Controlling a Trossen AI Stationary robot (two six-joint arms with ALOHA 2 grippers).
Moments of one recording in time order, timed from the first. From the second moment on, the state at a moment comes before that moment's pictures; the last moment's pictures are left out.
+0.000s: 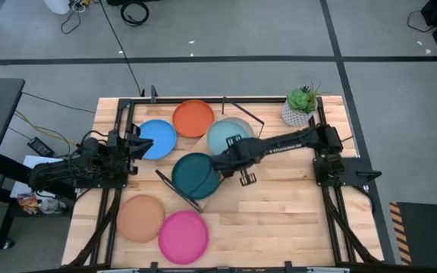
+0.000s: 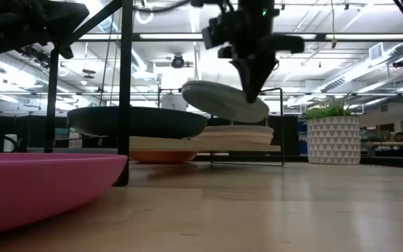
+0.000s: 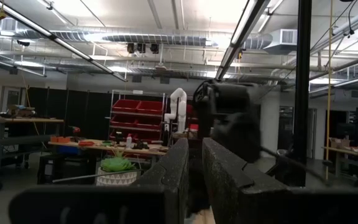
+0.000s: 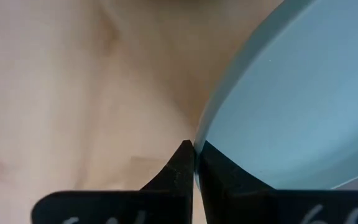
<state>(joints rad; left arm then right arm) 0.19 0.01 0.02 0.43 0.05 -0.12 0.10 2.01 1.78 -1.33 0.34 -0.21</state>
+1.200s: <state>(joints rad) 0.19 0.01 0.02 0.43 0.05 -0.12 -0.02 2.01 1.75 -1.35 0.47 0.00</state>
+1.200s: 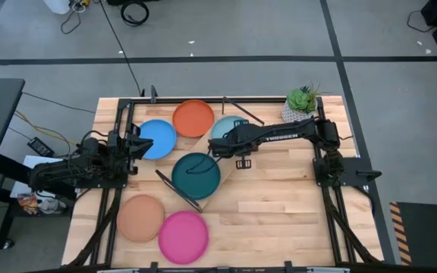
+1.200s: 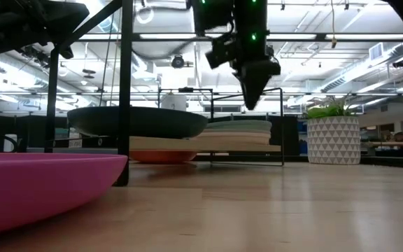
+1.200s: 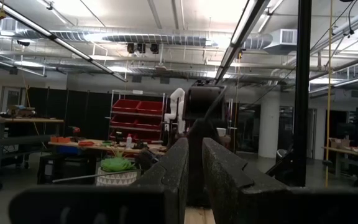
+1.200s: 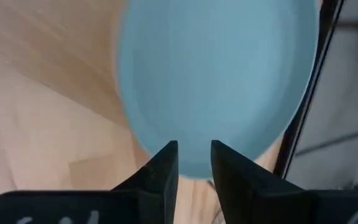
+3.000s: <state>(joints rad) 0.20 0.01 0.04 0.41 -0.10 -0.31 0.41 1.62 1.13 -0.85 0.68 0.44</state>
